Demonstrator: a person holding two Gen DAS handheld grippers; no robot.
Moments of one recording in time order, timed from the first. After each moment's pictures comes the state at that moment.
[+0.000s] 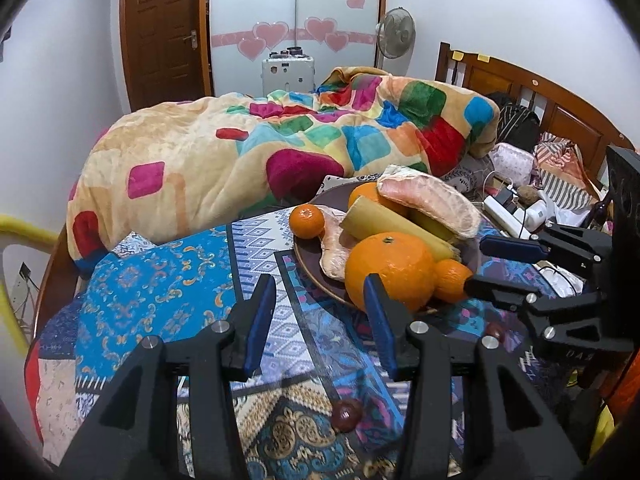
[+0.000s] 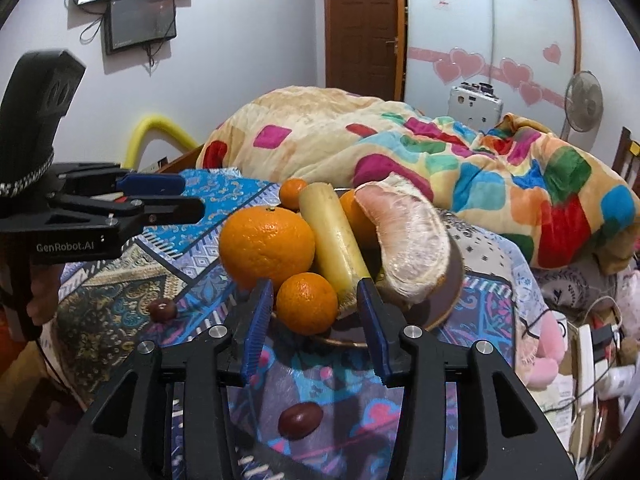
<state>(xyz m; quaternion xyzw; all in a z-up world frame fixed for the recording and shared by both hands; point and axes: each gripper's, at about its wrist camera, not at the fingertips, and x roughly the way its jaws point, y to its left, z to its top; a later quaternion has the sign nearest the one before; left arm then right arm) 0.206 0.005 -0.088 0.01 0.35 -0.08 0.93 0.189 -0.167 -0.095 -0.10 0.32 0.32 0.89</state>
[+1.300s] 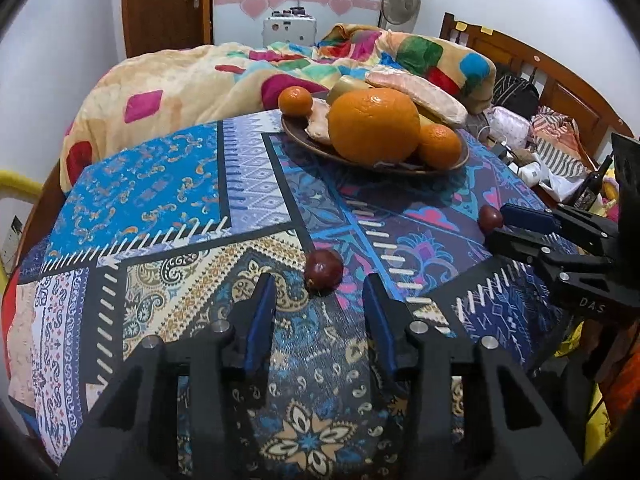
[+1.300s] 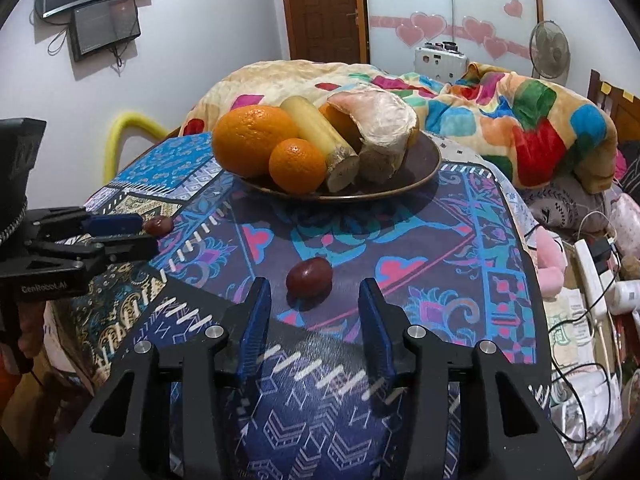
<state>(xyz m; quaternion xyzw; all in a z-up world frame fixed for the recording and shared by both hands) 0.154 0.001 -0.156 -0.01 0.41 -0.08 0.91 0.148 -0.194 -0.142 -0.06 0.37 0.27 0.89</state>
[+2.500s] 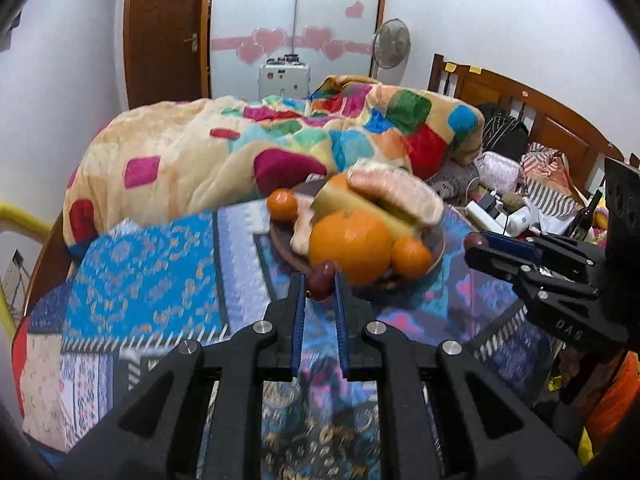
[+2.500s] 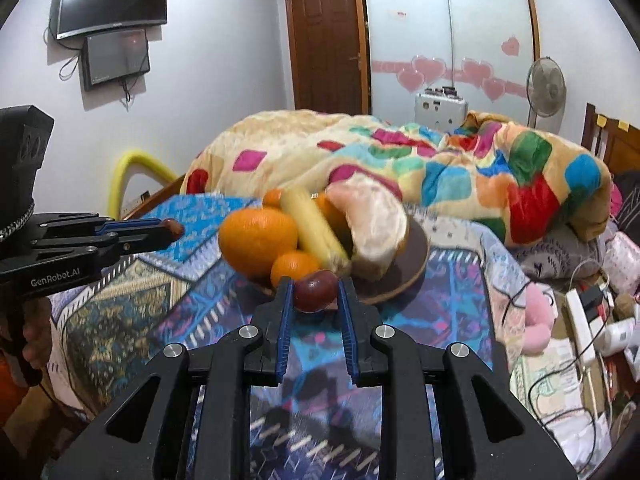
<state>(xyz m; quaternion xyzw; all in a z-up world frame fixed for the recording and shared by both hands) 0.179 -0.010 -0.089 -0.01 0.34 -0.09 0.94 0.164 -0.190 -0.092 -0.05 0.29 0.28 0.92</state>
